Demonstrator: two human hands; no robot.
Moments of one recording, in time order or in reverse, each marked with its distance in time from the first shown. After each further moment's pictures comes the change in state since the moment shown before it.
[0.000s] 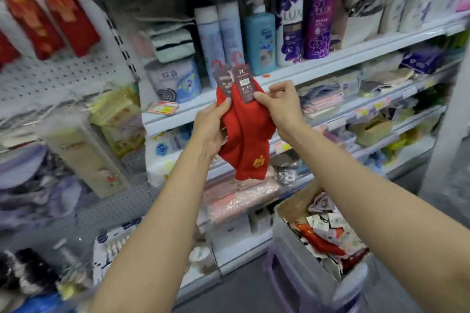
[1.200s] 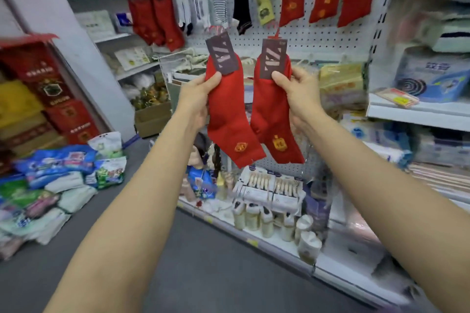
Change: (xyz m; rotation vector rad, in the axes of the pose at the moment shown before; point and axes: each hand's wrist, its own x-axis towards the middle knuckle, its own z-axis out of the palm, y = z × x) left_hand -0.290 0.151 -0.298 0.061 0.854 0.447; right_hand -0.218 -0.052 0.311 0.457 -0.925 0.157
